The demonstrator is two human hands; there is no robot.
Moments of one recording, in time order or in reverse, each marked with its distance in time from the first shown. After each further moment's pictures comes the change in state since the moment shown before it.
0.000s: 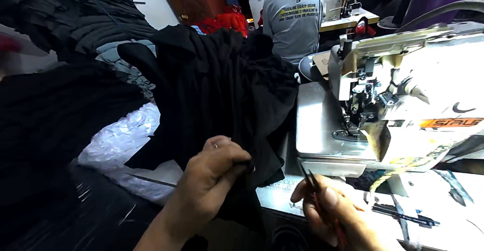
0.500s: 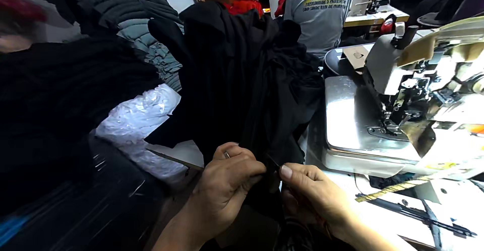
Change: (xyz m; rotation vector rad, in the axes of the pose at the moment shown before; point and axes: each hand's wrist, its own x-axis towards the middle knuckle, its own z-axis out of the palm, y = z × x) left_hand -0.048 -0.003 0.000 0.134 0.082 0.021; right_hand 0.058 0.016 0.037 0.042 -0.115 0.386
